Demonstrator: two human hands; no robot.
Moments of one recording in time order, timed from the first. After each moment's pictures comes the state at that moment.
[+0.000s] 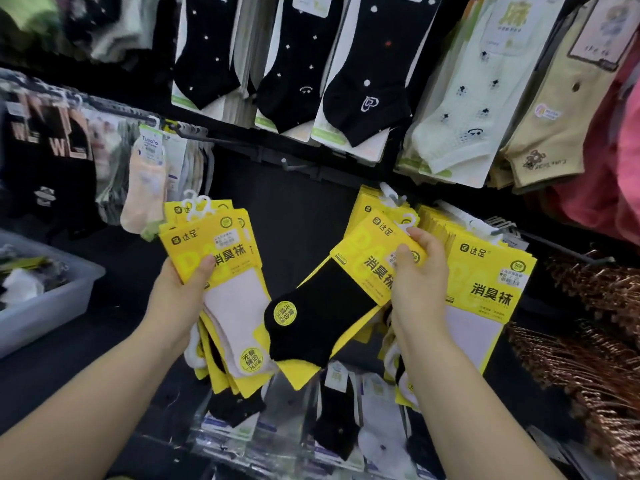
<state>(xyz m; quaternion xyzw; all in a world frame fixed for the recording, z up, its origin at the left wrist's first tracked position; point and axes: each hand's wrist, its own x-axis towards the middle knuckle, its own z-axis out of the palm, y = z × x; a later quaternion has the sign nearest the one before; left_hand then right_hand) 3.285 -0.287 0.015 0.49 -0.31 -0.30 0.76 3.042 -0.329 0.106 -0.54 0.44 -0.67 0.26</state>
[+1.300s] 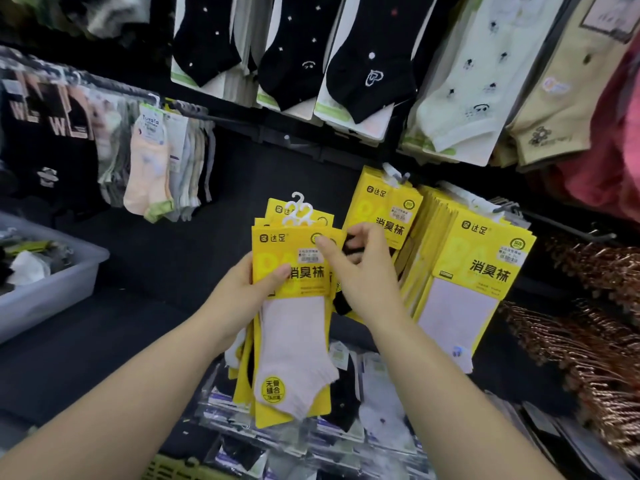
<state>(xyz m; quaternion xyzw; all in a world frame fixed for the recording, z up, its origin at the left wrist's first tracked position) 3.225 -0.268 0.028 0.45 -0.48 -0.41 0.63 3.068 -0.302 0.089 -0.72 0.44 -0.48 0.22</state>
